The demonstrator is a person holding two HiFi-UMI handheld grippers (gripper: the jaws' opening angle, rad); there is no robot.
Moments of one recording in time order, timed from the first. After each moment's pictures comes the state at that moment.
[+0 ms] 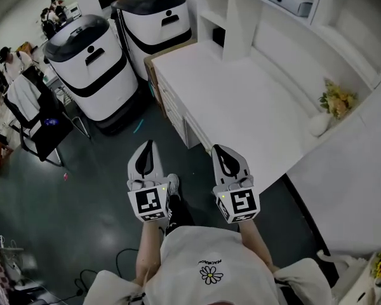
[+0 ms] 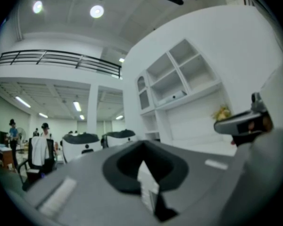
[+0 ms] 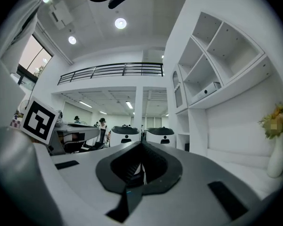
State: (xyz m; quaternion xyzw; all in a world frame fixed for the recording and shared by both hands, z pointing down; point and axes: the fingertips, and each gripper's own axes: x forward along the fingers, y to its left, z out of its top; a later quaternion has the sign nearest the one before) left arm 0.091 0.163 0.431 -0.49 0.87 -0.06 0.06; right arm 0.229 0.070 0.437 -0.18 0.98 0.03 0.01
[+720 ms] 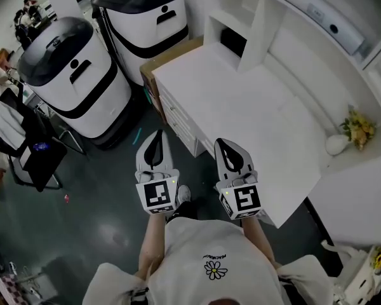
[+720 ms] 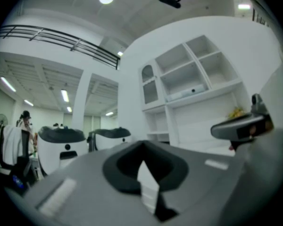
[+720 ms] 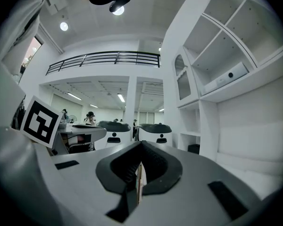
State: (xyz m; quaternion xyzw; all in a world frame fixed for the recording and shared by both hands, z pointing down) left arm -0.125 0.018 0.423 -0.56 0.83 -0.03 0.04; right arm 0.007 -0.038 0.426 -0.23 0.97 0.03 -0.02
